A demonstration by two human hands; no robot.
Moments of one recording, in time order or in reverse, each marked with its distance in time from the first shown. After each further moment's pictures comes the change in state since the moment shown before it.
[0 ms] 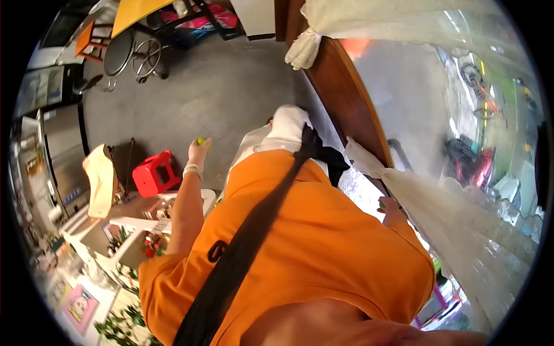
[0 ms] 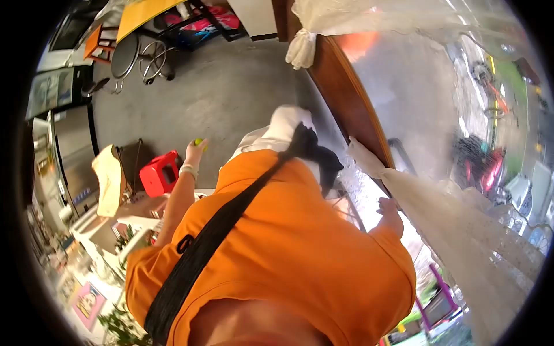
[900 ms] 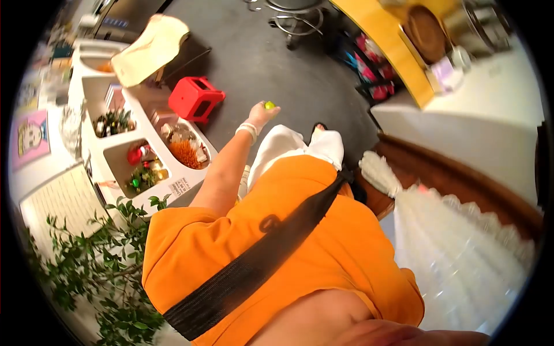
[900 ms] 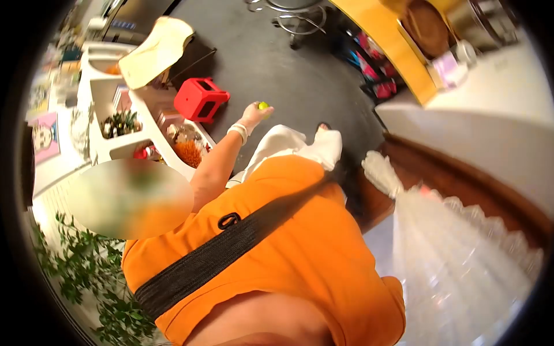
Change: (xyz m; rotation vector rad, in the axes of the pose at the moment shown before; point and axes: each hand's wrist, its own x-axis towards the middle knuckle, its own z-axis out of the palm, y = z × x) left_hand 0.143 0.016 -0.162 -0.472 0.336 -0.419; right_hand -0.145 -0.472 0.138 -0.948 0.236 -0.707
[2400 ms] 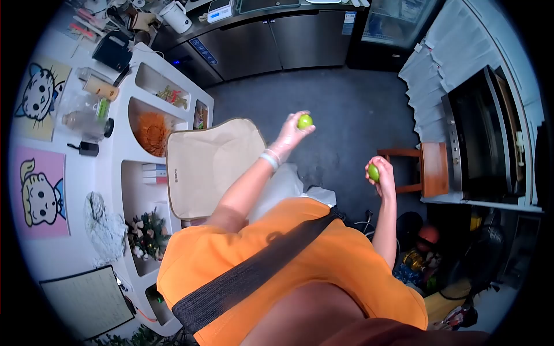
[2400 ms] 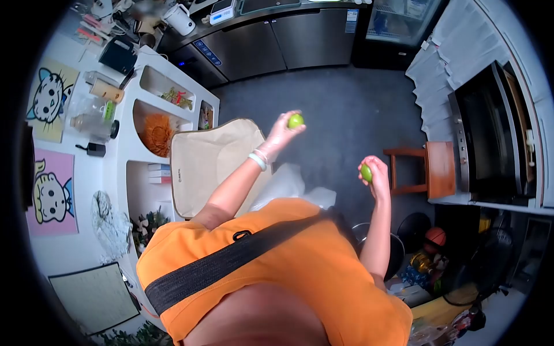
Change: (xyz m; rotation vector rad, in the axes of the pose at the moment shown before) left_hand 0.706 0.236 -0.765 -0.454 0.504 0.359; right_hand -0.482 -1.593 0.088 0.228 -0.810 -1.212
